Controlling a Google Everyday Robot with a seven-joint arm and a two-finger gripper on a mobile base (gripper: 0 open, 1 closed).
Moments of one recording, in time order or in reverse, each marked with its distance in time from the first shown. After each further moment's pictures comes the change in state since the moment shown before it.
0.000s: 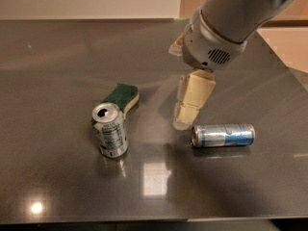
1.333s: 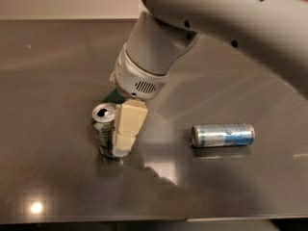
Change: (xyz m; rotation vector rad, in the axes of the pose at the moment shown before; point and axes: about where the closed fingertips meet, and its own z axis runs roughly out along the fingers) arm -0.095 0.036 0.086 -0.141 -0.106 -0.116
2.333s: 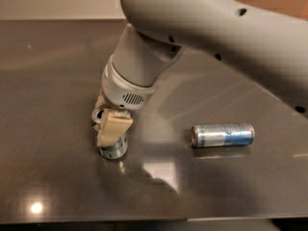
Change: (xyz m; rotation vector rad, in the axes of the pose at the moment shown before) arm -0.019 0.012 0.022 -0.023 -0.020 -0.056
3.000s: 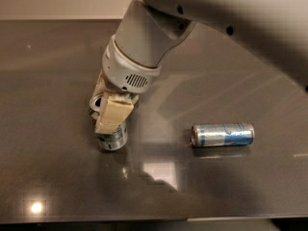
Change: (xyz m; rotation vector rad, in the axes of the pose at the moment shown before) arm -0.012 -0.005 -0.030 -0.011 -0.039 -0.018
